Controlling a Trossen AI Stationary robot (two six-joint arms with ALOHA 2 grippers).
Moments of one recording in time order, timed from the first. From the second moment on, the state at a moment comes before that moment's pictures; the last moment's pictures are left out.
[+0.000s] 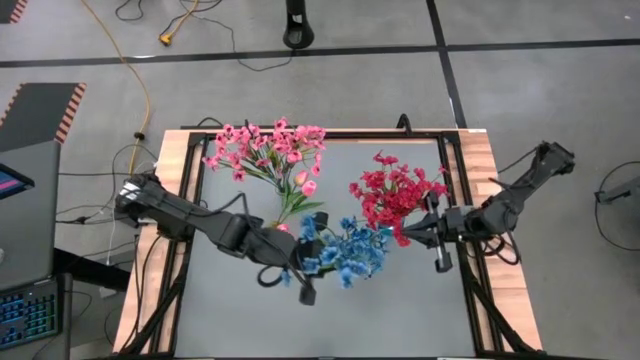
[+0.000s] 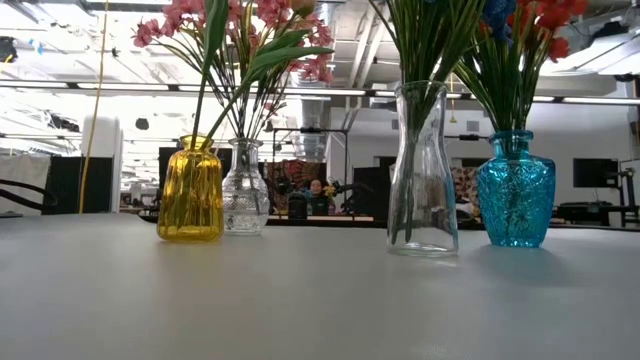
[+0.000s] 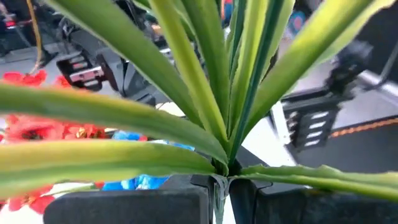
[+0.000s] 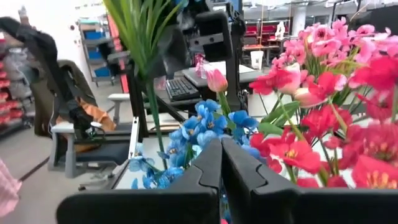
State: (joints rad) left arm -0.39 1.66 1.57 -0.18 -0.28 0.05; right arm 0.68 0.68 0.56 0.18 0.65 0.05
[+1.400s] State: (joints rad) left arm -0.36 1.75 1.57 -0.14 -0.41 0.24; right arm 0.60 0.88 0.15 0.78 0.57 0.10
